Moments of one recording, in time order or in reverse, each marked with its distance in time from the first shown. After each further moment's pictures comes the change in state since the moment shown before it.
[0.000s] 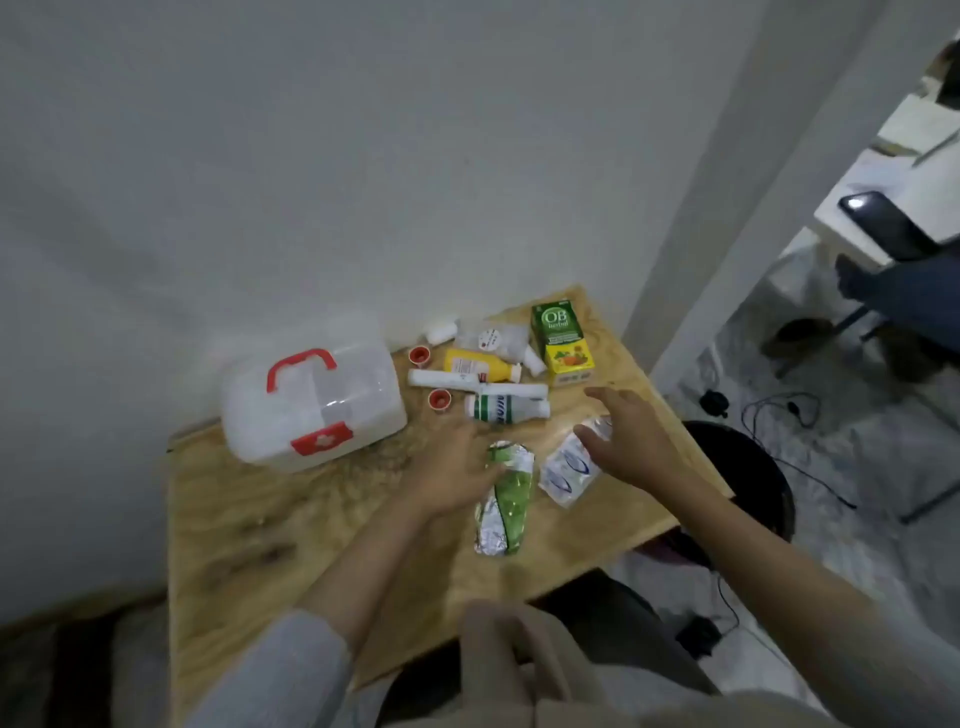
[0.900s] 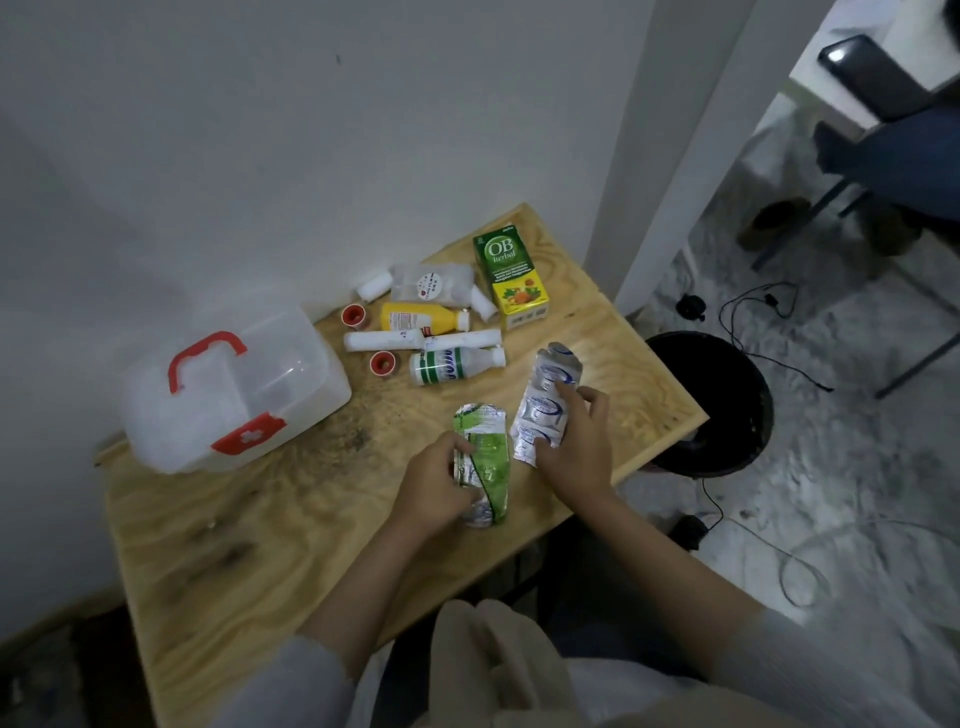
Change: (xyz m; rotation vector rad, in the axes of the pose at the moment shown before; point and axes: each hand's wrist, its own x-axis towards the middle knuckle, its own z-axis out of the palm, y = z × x) left_hand -0.003 -0.019 0.067 -0.060 -0.083 -0.250; right_hand -0.039 0.018 0.075 0.255 0.240 0.268
